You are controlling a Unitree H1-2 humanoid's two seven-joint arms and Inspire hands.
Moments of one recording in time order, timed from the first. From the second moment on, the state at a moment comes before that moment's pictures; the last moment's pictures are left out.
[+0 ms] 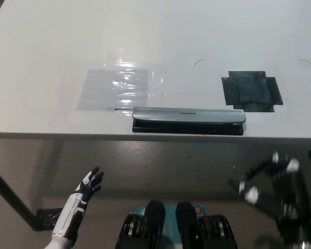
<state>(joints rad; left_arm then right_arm) 0.02 0.17 -0.06 0.14 0.04 -0.30 -0.09 -0.05 0.01 -0.01 -0.25 0.08 -0.18 0.06</state>
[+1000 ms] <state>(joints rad) -0.01 0.17 -0.05 0.13 0.04 -0.31 -0.09 -0.74 0.11 -0.02 0.38 0.11 0.03 0.03</state>
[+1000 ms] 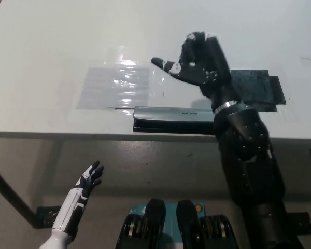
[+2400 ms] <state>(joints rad) 0.03 0.17 -0.06 0.13 0.06 -0.31 -0.09 -0.83 0.15 -0.03 1.15 0.09 -0.44 0.02</state>
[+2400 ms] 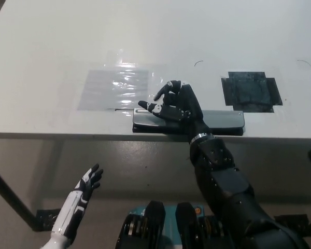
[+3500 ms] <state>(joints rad) 0.05 0.17 -0.06 0.14 0.06 -0.32 -0.09 -0.64 0.12 -0.04 0.64 0.11 -0.42 0.03</state>
